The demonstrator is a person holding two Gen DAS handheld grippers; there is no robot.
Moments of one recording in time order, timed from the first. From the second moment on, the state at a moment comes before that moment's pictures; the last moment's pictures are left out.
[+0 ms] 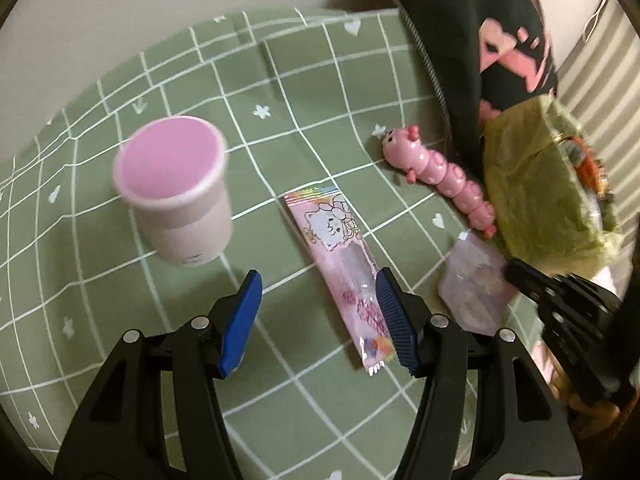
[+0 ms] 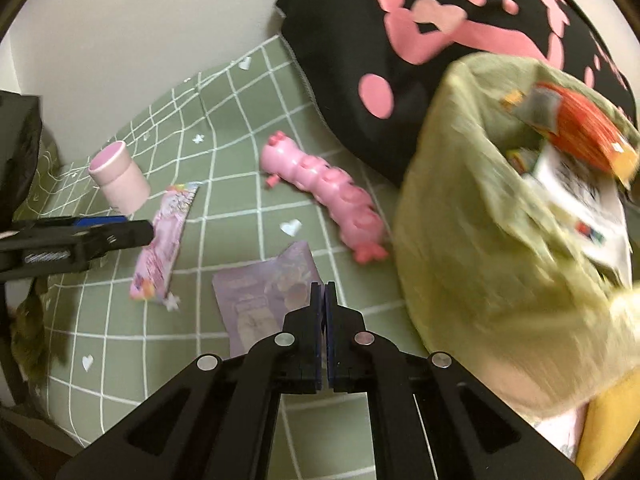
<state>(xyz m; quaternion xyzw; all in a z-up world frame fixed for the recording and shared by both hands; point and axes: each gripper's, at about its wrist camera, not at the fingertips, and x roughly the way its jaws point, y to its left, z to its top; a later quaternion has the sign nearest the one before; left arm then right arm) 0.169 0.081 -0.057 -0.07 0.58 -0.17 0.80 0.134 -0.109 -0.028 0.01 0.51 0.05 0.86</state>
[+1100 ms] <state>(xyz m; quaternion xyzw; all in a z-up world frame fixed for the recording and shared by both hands) 0.143 0.110 -0.016 -0.08 0.55 -0.17 0.81 0.140 -0.102 -0.001 0.02 0.48 0.08 0.87</state>
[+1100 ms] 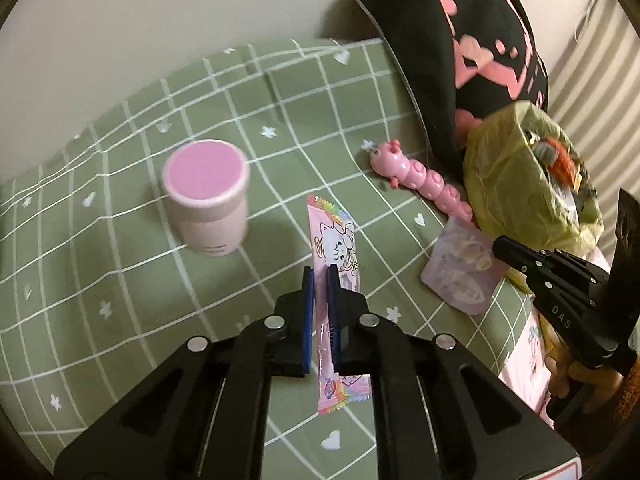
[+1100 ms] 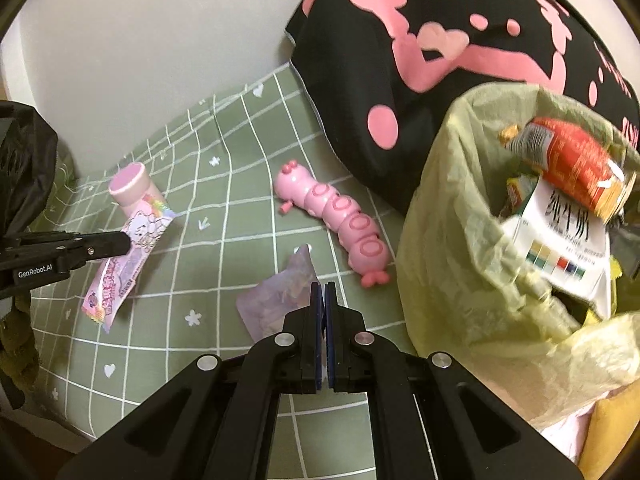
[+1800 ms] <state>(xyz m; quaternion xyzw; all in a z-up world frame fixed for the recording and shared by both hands) 0.138 0.098 0.030 -0.07 0.50 -0.18 0.84 0.131 -0.121 0.064 0.02 0.41 0.08 0.91</state>
